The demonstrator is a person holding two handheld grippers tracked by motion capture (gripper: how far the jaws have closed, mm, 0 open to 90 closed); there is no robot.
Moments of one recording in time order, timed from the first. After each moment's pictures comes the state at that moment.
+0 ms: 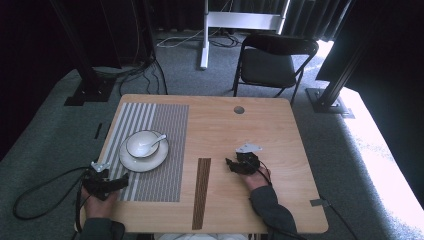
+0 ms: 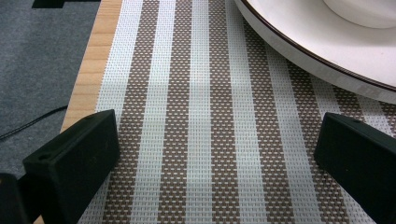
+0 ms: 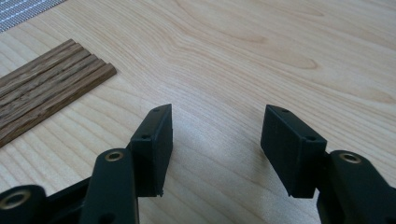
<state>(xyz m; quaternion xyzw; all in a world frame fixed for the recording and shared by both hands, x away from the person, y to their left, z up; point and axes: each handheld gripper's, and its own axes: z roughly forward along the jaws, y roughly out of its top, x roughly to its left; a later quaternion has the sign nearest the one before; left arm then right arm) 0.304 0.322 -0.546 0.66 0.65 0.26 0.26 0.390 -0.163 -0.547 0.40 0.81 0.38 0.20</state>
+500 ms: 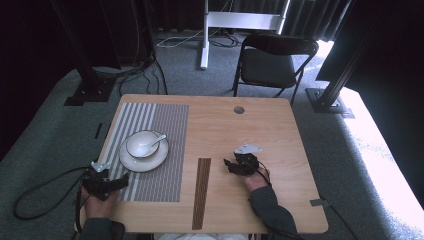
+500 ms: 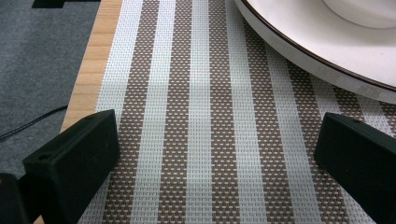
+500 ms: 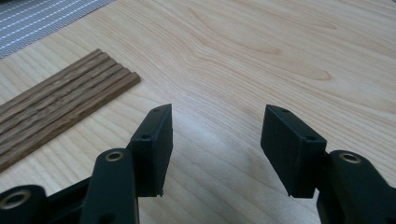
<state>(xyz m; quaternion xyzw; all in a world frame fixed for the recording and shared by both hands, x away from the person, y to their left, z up) 0.304 0.322 -0.546 0.66 0.65 0.26 0.26 0.383 -0.158 -0.540 0.39 0.81 0.39 0.19</state>
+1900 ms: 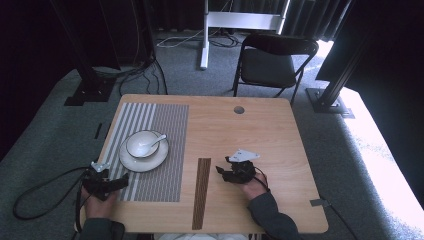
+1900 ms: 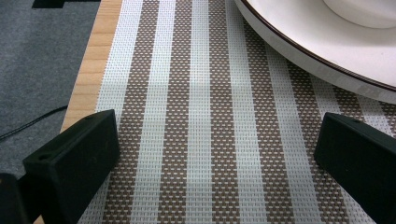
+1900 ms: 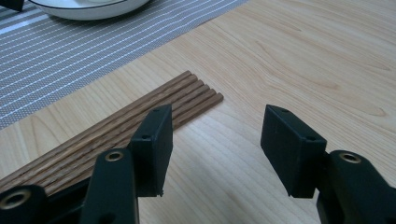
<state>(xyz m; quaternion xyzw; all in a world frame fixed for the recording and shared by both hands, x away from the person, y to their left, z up) 0.304 0.322 -0.546 0.66 0.65 0.26 0.26 0.346 -0.140 -0.513 0.33 0.83 0.42 0.17</state>
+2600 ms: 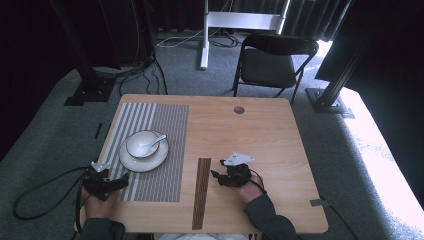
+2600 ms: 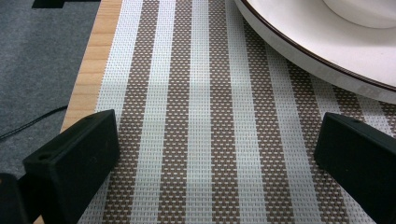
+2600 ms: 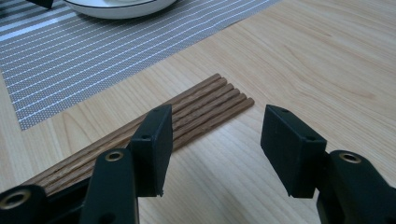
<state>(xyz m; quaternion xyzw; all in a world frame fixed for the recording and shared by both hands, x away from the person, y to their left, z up) 0.304 0.322 -0.546 0.66 0.65 0.26 0.26 0.336 -0.126 -0.512 0.31 0.84 0.43 0.15</state>
